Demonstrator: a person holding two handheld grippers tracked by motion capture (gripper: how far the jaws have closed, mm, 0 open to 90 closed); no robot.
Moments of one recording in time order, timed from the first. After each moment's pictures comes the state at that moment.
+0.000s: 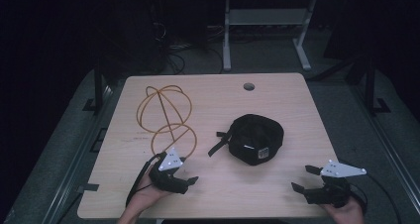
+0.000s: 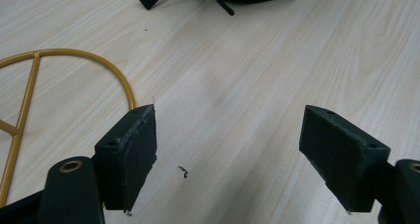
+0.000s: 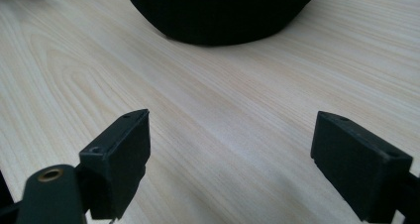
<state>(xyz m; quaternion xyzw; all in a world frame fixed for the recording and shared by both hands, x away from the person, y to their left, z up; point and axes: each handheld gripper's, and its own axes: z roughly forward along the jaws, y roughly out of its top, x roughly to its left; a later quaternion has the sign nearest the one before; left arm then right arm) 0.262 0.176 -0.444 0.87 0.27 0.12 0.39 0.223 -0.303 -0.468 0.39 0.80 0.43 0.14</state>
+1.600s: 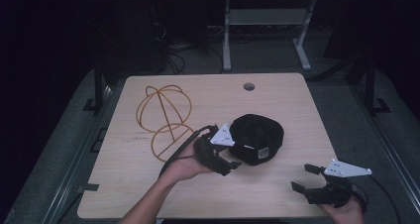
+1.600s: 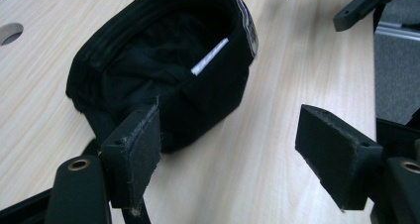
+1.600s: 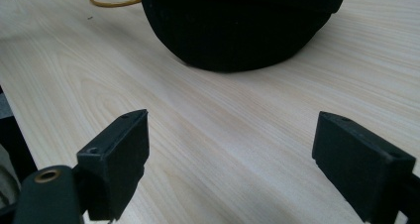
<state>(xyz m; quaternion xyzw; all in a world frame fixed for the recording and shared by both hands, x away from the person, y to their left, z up) 0.299 0.052 -0.362 0.91 0.12 0.08 0.38 0.218 -0.301 -0.456 0.39 0.79 0.47 0.12</state>
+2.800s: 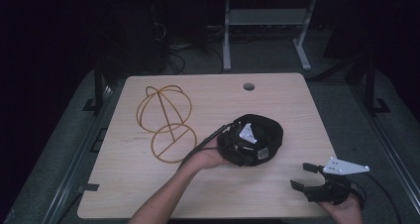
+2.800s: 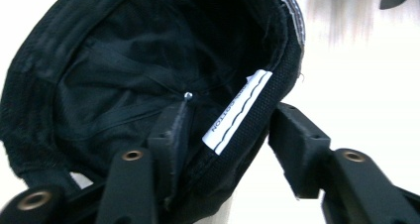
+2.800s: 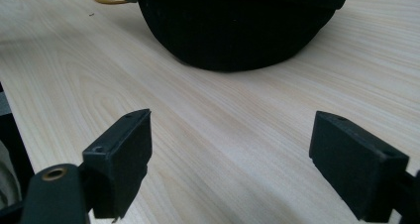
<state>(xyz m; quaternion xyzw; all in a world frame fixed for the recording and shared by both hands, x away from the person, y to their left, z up) 0.331 0.000 -0.395 0.94 0.09 0.05 0.31 0.226 -0.302 -0.459 0.38 0.79 0.47 0.12</state>
